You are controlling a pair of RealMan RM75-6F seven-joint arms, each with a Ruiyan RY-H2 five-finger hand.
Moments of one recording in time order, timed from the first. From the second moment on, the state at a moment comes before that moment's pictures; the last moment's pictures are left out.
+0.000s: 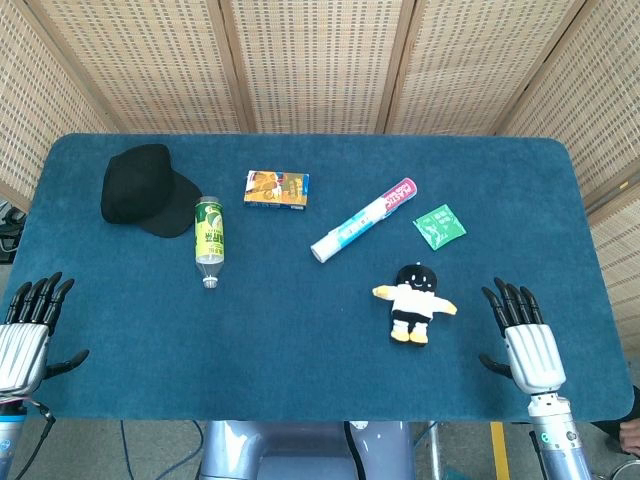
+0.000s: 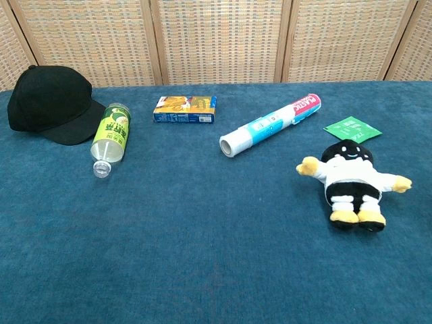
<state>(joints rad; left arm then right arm) -0.08 -1.20 -0.03 -1.57 1.55 1.52 0.10 0.16 -1.35 0.05 -1.55 -1.54 1.47 -0.14</state>
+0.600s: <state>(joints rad) -0.08 -1.18 -0.03 -1.59 1.56 1.54 0.09 0.16 -1.36 0.04 -1.57 -1.52 1.44 -0.17</state>
